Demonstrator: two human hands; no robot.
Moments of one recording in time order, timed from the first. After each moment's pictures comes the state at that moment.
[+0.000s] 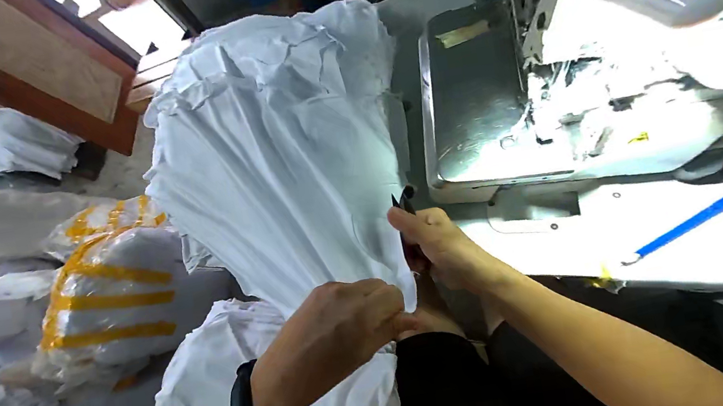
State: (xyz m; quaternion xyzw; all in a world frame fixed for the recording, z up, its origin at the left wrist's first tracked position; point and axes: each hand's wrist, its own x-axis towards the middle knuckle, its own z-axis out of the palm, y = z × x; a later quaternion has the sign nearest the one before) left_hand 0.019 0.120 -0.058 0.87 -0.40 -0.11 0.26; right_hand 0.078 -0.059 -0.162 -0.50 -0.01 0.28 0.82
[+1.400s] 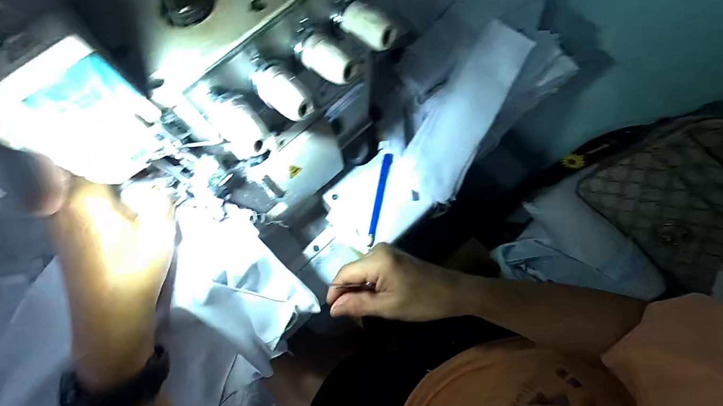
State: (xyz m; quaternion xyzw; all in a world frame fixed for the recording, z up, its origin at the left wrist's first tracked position) left_hand 0.181 -0.010 -0.098 0.92 -0.29 0.05 0.27; right_hand -0.016 -0.209 -0.170 -0.75 -0.08 0.00 0.65
